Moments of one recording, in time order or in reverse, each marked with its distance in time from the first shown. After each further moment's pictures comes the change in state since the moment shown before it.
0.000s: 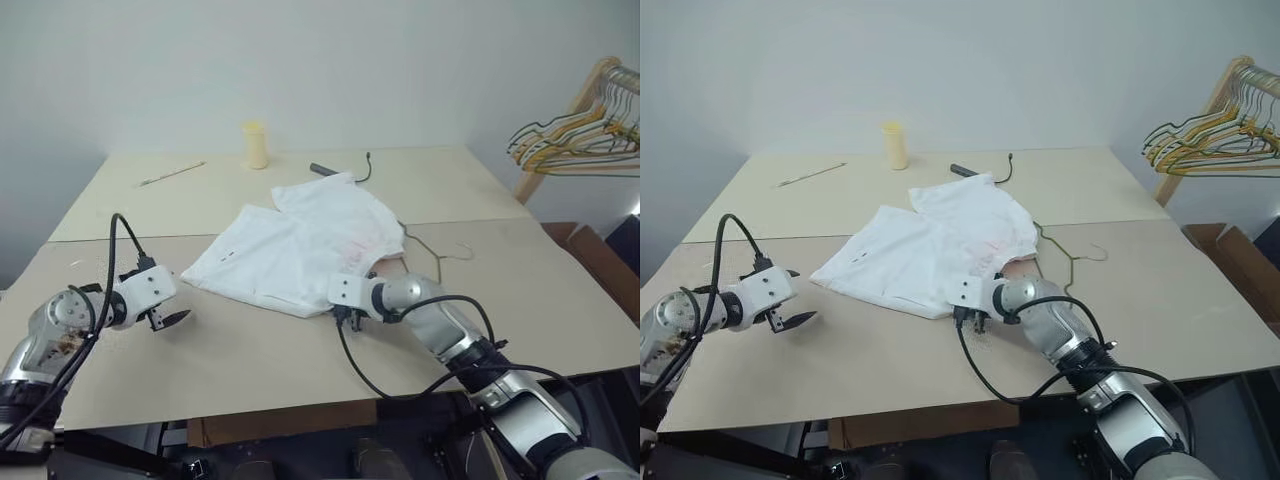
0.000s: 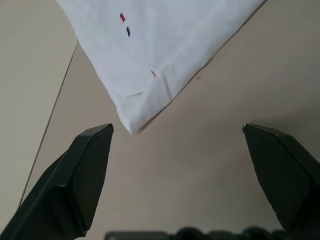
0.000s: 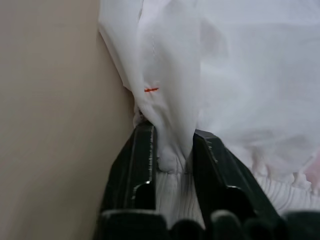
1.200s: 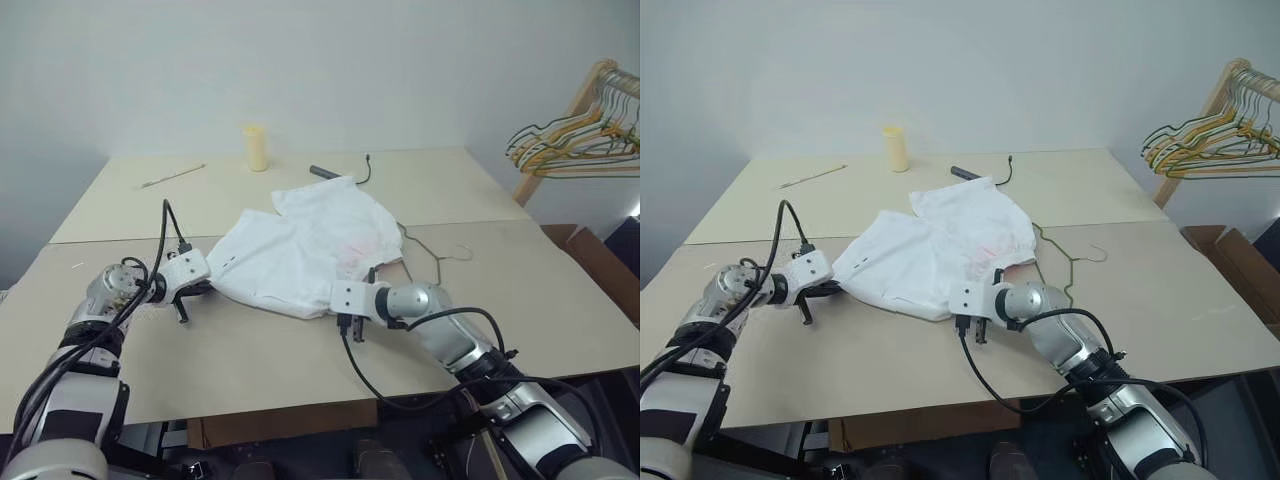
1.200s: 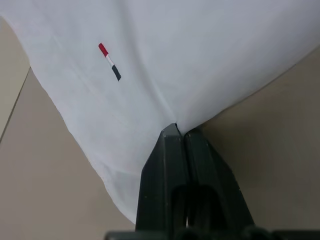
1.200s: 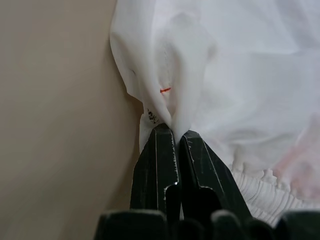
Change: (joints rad) left arm -0.373 -0.164 -0.145 0.536 0.115 -0.166 -0.104; right arm 0.057 -0.035 -0.007 -0.080 -0.027 -0.088 -0.058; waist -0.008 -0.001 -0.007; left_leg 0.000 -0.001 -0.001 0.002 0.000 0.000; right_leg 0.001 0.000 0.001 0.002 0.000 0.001
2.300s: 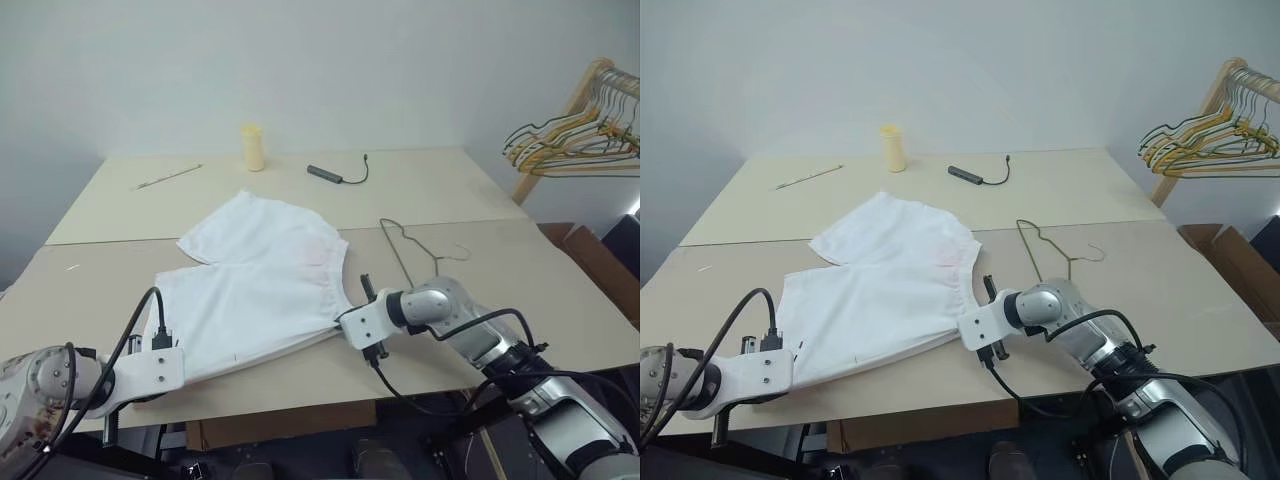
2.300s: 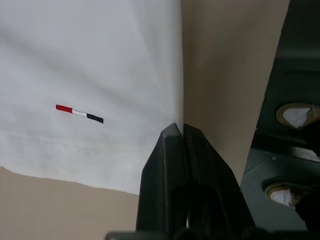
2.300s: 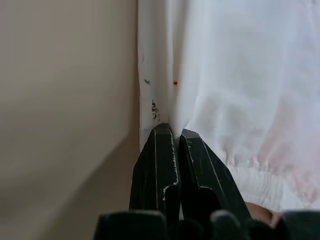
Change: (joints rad) left arm 1.067 0.434 0.368 -1.534 -0.120 0.808 -0.233; right arm -0.022 -0.179 0.045 -0.003 0.071 -0.458 0.251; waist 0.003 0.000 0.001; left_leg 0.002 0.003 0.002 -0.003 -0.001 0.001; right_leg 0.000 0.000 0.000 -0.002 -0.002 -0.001
